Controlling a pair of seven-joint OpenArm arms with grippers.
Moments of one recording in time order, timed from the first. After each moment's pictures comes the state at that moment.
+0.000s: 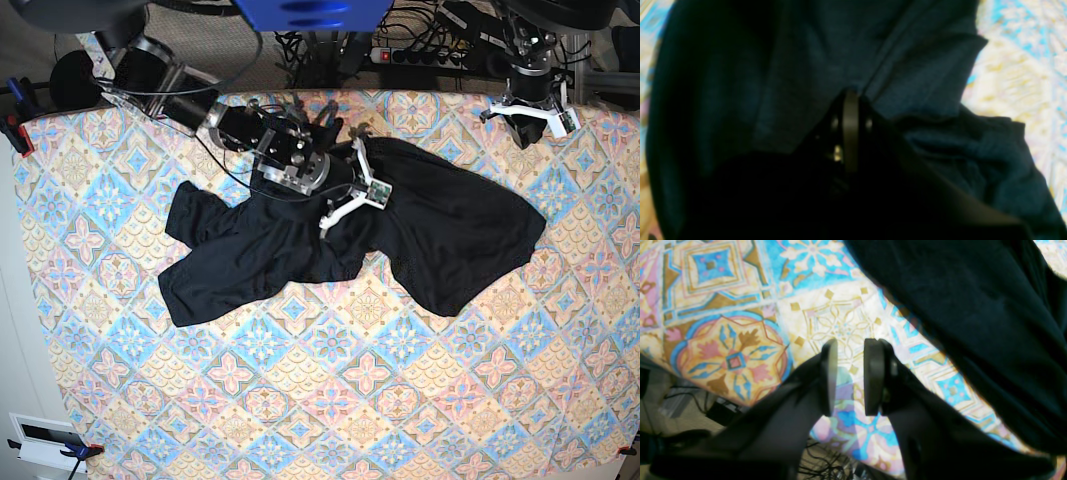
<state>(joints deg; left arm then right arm) 38.8 -4.4 -24.8 105.9 -29.9 0.9 20.1 16.6 13.4 -65.8 71.2 4.0 10.1 -12.9</state>
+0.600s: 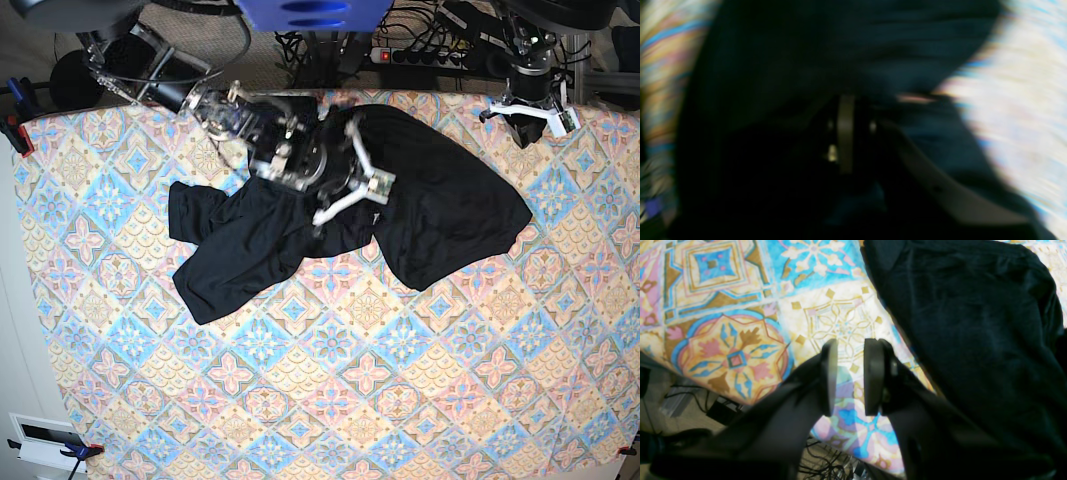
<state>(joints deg) 38.8 -4.3 -24.8 105.9 -29.9 0.8 20.1 13.9 15.5 -55.0 91.8 4.1 14.6 -35.5</state>
